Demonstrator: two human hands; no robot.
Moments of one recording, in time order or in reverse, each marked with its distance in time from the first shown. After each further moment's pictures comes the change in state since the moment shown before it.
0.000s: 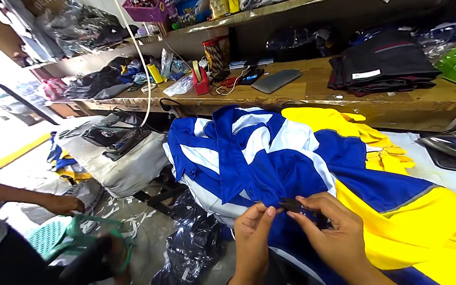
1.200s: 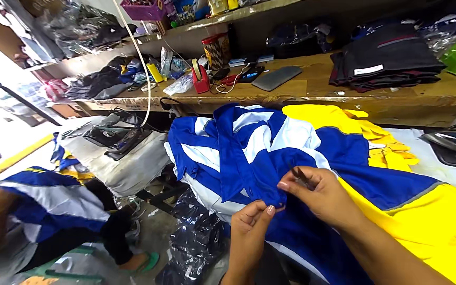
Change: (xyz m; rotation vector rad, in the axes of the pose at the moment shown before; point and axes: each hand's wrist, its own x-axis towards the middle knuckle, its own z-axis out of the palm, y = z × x) left_hand 0.009 0.008 -0.017 0.154 -0.144 0.037; right_hand 0.065 0.001 0.005 0.441 -0.368 0.264
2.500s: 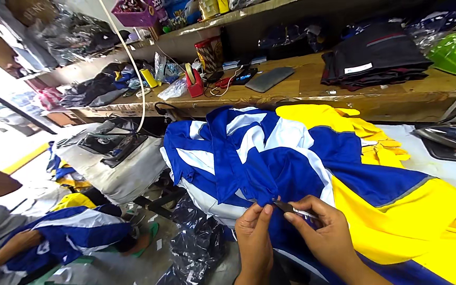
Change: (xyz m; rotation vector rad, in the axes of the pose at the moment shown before) left_hand -0.005 -0.020 0.028 -0.229 0.212 0.023; right_hand -0.069 0.029 0.023 -0.128 0.326 -0.085
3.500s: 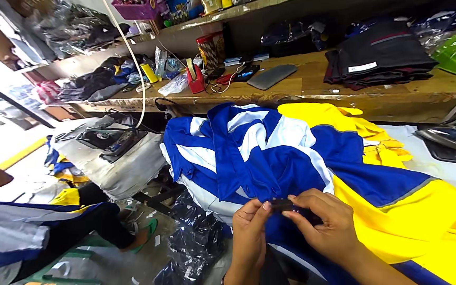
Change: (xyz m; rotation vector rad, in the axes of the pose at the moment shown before) left_hand 0.008 0.014 -0.009 -0.060 -0.013 -0.221; right_hand 0.019 0.007 -0.014 -0.388 -0.069 -0.360
